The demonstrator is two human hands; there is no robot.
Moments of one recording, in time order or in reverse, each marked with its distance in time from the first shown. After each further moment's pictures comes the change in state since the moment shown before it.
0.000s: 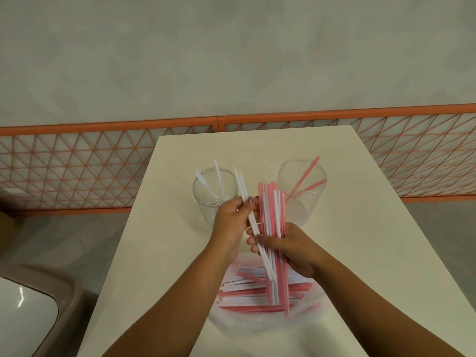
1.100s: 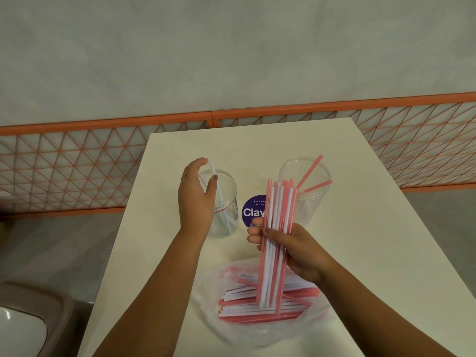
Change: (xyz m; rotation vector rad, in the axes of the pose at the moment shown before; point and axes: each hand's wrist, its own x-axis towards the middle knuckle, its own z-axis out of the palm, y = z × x) left_hand 0.061 0.018 -0.049 0.600 0.363 0.539; right_hand 0.015 0.003 -0.006 0.190 0.102 0.016
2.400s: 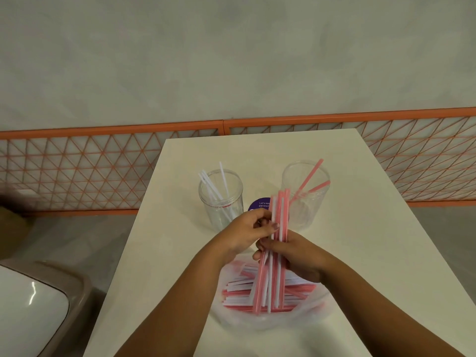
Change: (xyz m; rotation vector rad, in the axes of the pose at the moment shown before) left_hand -0.068 0.035 0.005 -0.263 -0.919 -0.290; right_hand -0.022 -0.003 0.012 -0.323 -0.159 0.140
